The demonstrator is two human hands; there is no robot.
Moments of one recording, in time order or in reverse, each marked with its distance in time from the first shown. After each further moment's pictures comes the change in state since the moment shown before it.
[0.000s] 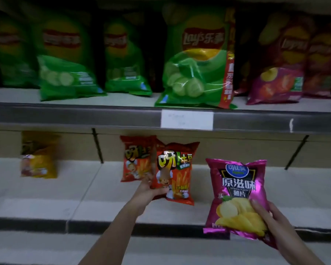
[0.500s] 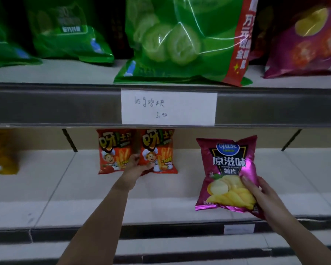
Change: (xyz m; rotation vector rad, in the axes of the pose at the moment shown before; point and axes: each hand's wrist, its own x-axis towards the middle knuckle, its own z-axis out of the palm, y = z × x) left_hand 0.117 -0.032 0.000 -0.038 0.207 -0.081; right_hand 0.076 0.002 0.004 -0.136 -0.006 0.055
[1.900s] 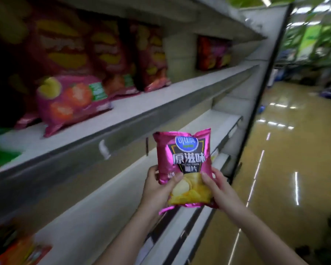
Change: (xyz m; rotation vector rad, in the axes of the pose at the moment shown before) left_hand -0.205 0.092 0.307 0.092 -0.868 0.185; right_hand -0.132 -0.022 -0.129 0.187 0.615 -0.131
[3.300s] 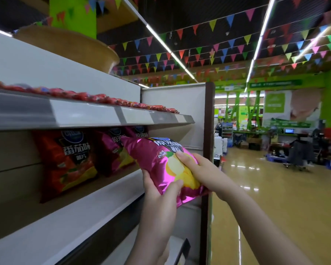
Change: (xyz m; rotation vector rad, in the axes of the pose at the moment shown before) left_hand 0.493 0.181 0.561 -0.224 -0.235 0.372; right_hand 0.594 -0.234 -0.481 -0.442 0.176 -0.361
